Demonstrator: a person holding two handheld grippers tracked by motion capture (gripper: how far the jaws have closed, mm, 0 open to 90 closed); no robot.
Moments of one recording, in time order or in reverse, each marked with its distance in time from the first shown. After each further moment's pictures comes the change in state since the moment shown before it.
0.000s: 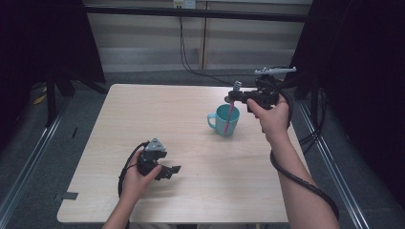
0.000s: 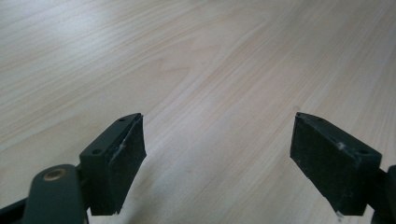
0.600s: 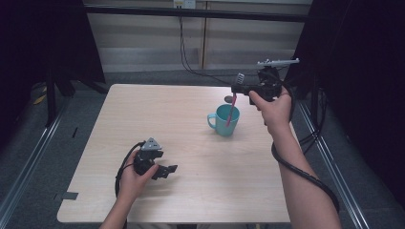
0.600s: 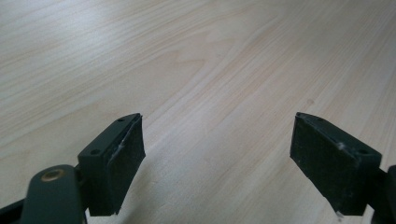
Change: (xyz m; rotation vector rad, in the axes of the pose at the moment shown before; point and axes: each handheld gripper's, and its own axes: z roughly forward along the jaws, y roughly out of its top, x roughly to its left) left arm 0.009 -0.006 -0.004 0.002 0.003 -0.015; right arm -0.008 0.019 -0.003 -0.007 -0.031 -0.003
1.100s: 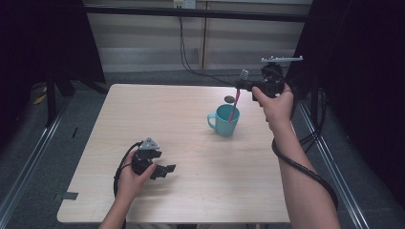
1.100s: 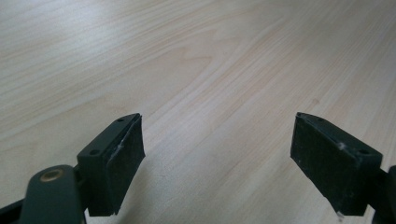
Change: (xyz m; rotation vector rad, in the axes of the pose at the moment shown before) left arm 0.004 -0.002 -0.002 -0.008 0.006 -0.026; right arm -0.013 0.005 0.000 -0.023 -0.044 0.025
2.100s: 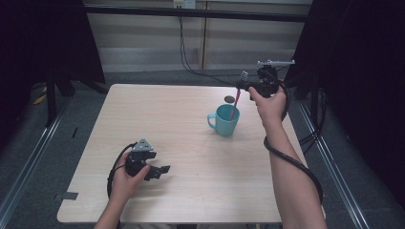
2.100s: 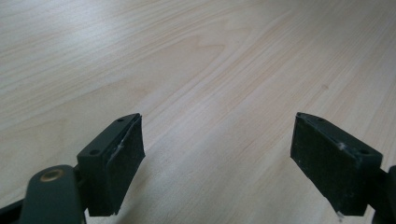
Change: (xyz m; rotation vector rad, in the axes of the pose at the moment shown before) left arm 0.010 -0.011 -0.011 -0.003 0.007 0.006; right arm -0.028 -0.012 0.032 0.000 -0.098 0.031
